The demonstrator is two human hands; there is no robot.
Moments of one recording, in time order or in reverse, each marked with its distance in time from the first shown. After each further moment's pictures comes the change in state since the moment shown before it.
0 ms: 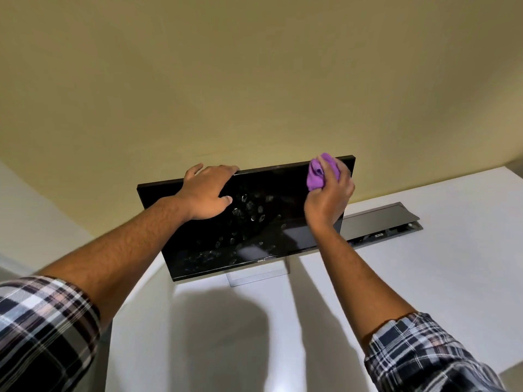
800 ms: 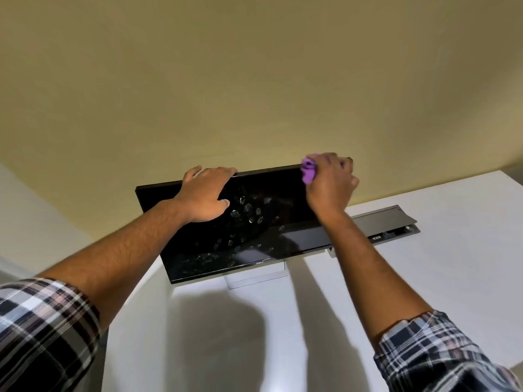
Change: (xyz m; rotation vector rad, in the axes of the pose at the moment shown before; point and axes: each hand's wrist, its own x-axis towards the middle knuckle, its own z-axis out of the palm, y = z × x) left_hand -0.002 0.003 0.000 0.005 0.012 -0.010; right_hand 0.038 -0.021 -0.024 -0.422 -0.305 -0.152
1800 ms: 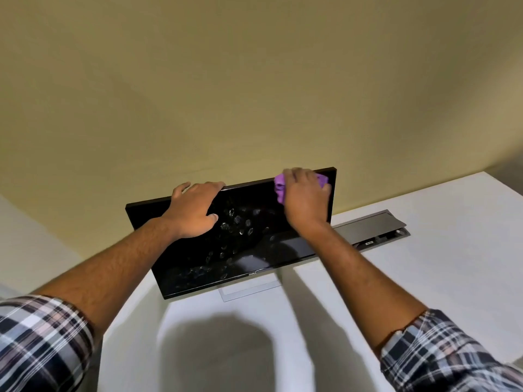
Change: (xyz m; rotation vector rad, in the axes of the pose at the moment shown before) left_hand -0.001 -0.001 0.003 0.040 0.031 0.022; right_hand -0.012 -0.015 -0.010 -0.304 -0.114 -0.204
